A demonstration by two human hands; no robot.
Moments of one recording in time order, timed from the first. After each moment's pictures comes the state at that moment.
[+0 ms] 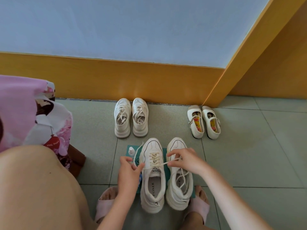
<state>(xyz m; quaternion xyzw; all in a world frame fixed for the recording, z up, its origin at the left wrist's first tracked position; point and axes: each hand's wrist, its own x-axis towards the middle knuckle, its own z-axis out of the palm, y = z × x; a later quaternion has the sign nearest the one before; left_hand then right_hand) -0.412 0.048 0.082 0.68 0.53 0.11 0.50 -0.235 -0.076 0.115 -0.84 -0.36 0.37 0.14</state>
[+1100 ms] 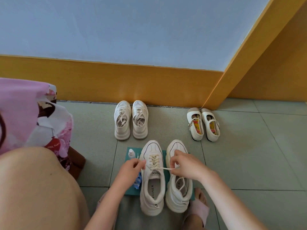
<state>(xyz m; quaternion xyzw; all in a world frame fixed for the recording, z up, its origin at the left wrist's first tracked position) -0.408 0.074 0.089 0.76 0.39 -0.04 0.52 -0.244 -0.077 0.119 -0.83 -0.47 0.31 0.04</state>
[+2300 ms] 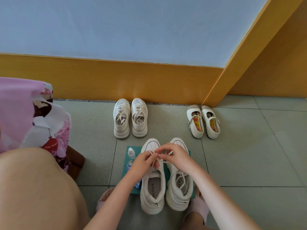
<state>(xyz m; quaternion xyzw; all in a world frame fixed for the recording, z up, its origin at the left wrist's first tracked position) -0.375 0.060 0.089 0.67 0.29 0.00 0.68 -0.255 -0.047 0.111 -0.79 -0.35 0.36 0.36</state>
